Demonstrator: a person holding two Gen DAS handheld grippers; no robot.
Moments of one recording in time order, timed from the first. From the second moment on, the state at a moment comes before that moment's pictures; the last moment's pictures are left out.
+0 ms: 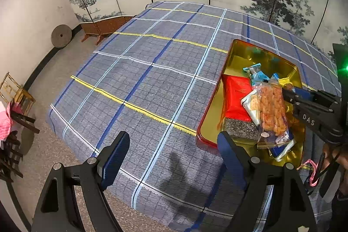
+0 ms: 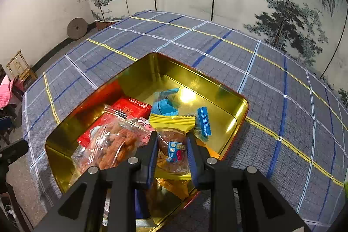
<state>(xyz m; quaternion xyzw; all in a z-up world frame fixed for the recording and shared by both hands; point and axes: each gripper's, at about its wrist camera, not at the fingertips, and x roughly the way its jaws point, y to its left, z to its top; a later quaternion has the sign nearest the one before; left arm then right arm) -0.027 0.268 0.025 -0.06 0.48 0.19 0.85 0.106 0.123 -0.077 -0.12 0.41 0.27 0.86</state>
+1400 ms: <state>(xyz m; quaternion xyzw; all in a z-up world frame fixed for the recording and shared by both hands) -0.021 0.190 0.028 0.00 0.49 0.14 0.86 0.015 0.053 -0.050 -0.11 0.38 0.22 0.89</state>
